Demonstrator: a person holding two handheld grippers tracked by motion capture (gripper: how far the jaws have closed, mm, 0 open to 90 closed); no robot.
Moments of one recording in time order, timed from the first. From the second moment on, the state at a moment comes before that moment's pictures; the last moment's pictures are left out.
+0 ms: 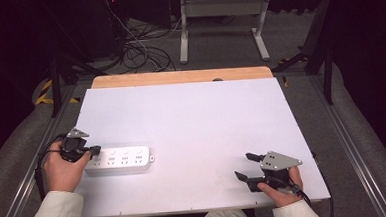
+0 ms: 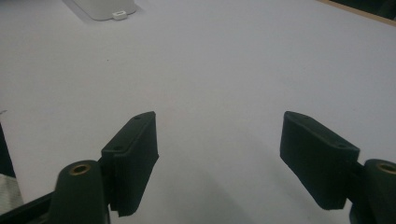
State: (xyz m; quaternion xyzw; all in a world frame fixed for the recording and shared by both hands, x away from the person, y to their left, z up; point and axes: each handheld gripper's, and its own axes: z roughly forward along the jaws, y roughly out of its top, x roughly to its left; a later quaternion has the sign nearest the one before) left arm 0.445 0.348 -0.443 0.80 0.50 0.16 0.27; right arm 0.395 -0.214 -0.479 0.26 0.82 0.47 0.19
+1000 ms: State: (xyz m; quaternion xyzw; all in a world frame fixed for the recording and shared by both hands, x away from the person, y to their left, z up) left arm 0.443 0.344 -0.448 0.81 0.50 0.18 0.26; right arm 0.394 -0.214 -0.479 0.26 0.82 0.47 0.19
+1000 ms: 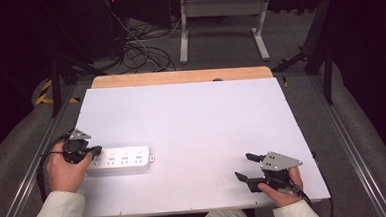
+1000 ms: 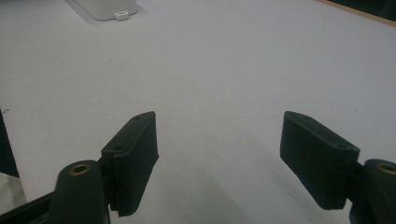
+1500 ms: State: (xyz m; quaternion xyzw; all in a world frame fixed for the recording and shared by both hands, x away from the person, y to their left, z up) left arm 0.442 0.344 -0.450 0.80 0.50 0.18 0.26; right arm 0.393 -0.214 -0.479 0.26 0.82 0.47 0.19
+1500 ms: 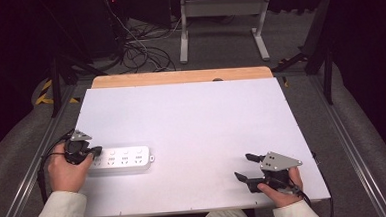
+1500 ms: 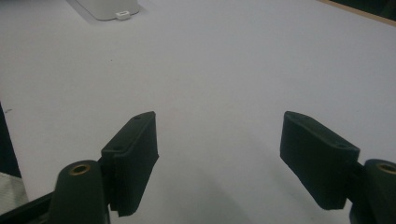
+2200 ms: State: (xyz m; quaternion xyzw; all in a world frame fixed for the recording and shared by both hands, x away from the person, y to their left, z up) left arm 0.421 0.334 -0.424 0.79 0.47 0.23 0.33; right arm 0.395 -0.215 -0.479 0.26 0.82 0.47 0.19
